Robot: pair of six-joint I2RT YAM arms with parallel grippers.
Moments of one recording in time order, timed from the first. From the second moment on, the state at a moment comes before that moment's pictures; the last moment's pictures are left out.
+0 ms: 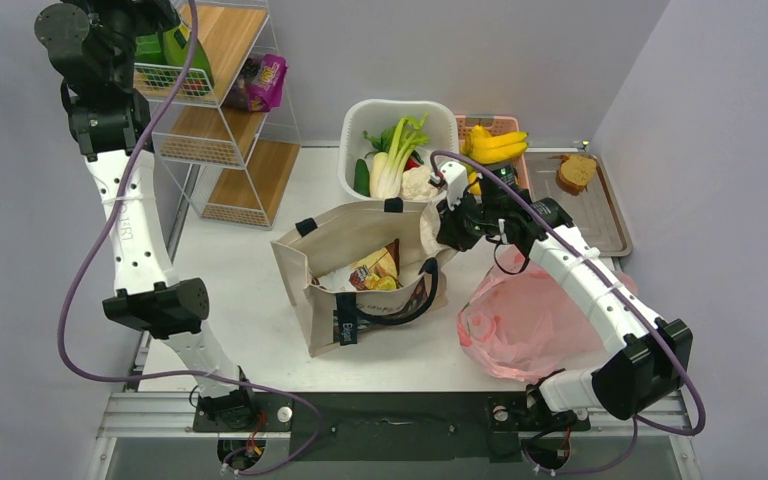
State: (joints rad) left arm 0.18 1.83 2.46 -0.22 0.13 -0.19; right arm 0.45 1.36 1.29 -0.73 -0.40 -0.24
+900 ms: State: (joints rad) left arm -0.05 1.27 1.78 -0.27 0.54 0.06; right arm 0.47 1.39 1.31 -0.72 -0.40 -0.21
